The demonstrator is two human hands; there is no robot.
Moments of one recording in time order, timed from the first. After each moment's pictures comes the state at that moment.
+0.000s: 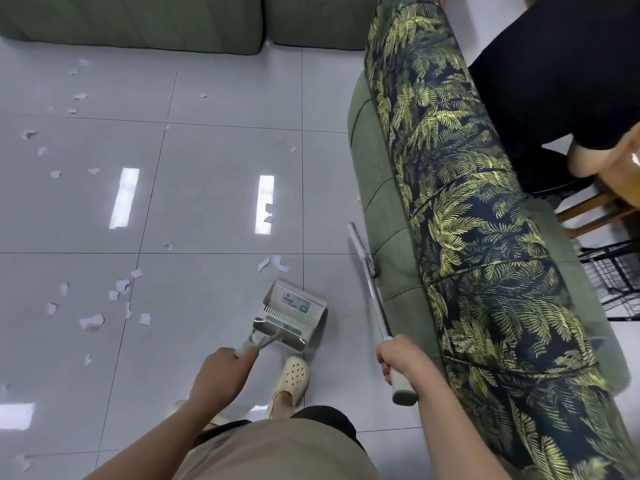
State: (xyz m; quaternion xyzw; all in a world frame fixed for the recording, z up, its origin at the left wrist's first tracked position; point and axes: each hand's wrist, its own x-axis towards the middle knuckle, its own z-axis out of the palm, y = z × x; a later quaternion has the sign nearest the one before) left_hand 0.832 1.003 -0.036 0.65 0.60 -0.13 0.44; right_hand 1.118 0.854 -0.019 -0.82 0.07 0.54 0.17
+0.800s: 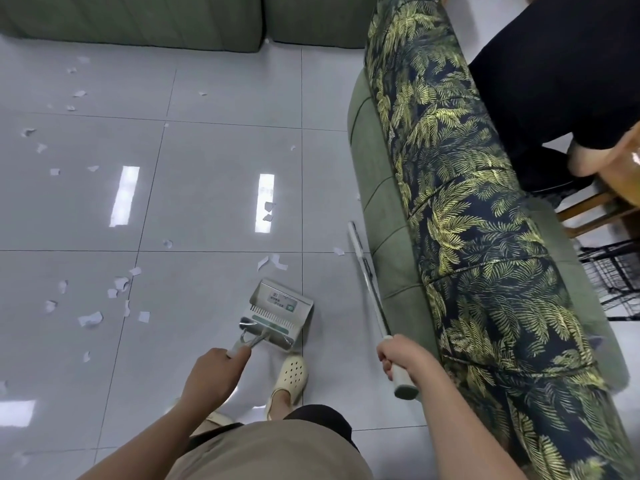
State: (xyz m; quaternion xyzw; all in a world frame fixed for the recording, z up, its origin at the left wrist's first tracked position) left_hand 0.823 1.001 -0.036 0.61 0.63 -0.10 0.46; right_hand 1.136 0.846 -0.035 -0.79 0.09 0.59 0.16
